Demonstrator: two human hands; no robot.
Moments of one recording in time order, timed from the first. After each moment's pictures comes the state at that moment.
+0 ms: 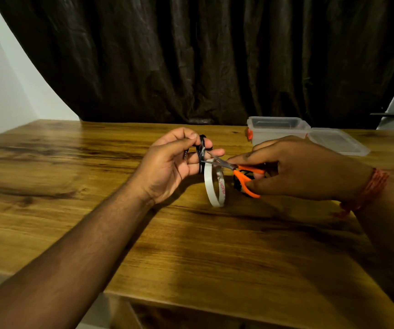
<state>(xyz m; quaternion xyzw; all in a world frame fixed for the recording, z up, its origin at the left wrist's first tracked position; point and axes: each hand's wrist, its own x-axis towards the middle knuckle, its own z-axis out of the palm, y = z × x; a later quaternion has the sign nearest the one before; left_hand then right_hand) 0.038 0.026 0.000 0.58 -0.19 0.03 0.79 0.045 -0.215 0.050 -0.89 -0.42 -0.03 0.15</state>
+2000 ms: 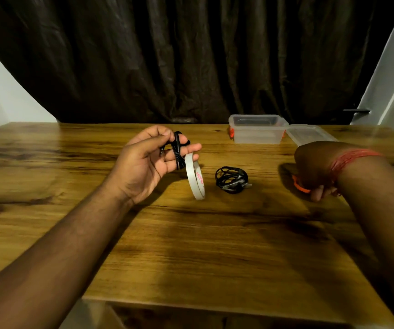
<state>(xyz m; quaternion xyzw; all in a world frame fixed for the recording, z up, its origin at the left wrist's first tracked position) 0.038 0.026 0.002 0.57 -0.18 0.05 0.80 0.082 -0.262 0.046 -0.98 0.00 0.14 -0.15</state>
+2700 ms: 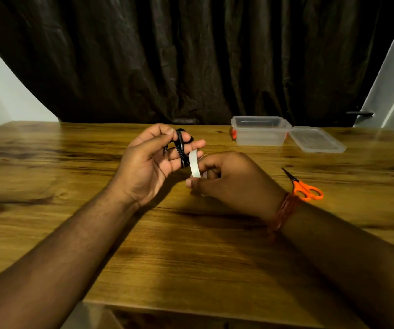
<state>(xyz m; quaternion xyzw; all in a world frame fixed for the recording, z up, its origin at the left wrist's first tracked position) 0.036 0.018 0.001 0.55 -0.19 0.08 0.81 0.031 -0.161 0.008 -0.87 -0.31 -0.03 0.38</state>
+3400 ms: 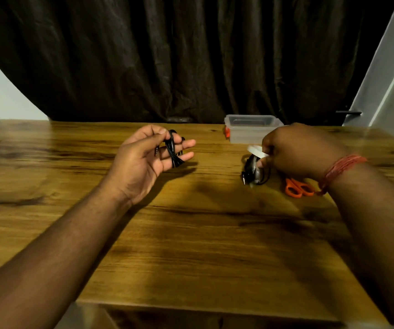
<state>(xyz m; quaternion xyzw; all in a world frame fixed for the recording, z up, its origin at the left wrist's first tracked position) 0.039 0.021 0.001 0.56 -0.15 0.09 0.81 0.071 -0.247 0.048 -0.98 -0.18 -0.11 -0.02</state>
